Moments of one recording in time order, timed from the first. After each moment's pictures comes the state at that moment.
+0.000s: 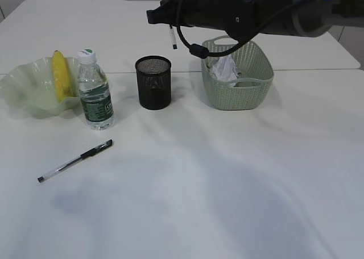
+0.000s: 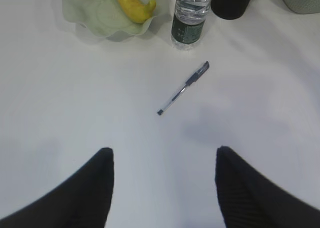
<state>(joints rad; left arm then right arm) -0.20 0.70 -0.98 0.00 1.12 -0.12 0.46 2.12 -1.74 -0.16 -0.03 0.11</state>
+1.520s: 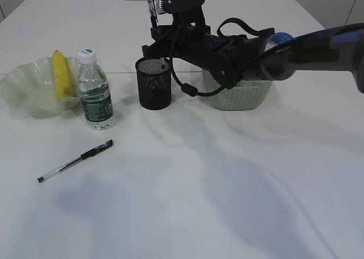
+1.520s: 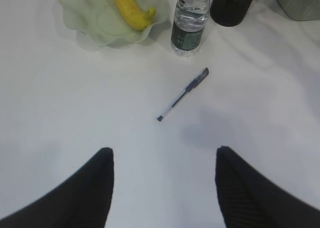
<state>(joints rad) -0.20 0.70 -0.98 0.00 1.10 -0.12 0.45 2.31 -1.74 -0.24 -0.36 0.16</state>
